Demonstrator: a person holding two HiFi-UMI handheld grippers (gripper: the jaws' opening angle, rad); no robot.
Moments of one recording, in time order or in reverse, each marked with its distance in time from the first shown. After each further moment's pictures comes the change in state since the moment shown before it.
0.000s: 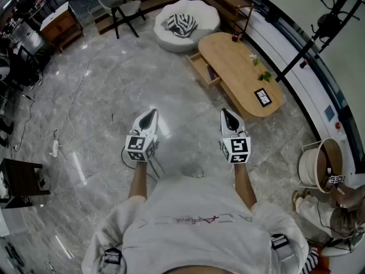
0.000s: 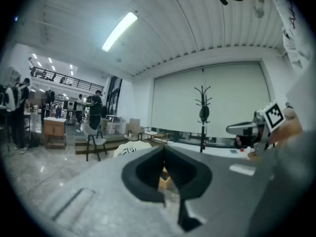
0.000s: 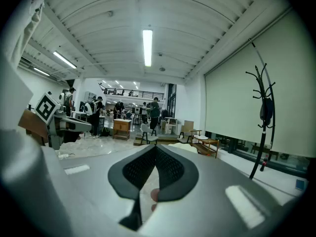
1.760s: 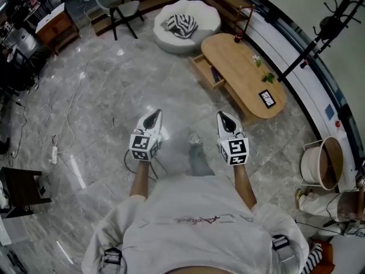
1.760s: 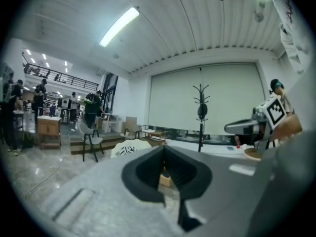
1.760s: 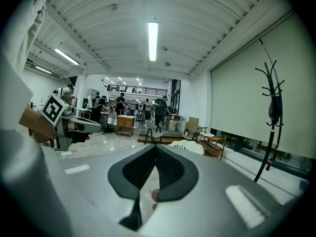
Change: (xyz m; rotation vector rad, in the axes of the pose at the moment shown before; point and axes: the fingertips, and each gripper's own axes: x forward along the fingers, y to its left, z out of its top) left arm 0.019 0.073 -0.024 0.020 0.019 -0.085; right arm 0.067 0.069 -0.005 -0.011 0.052 0.036
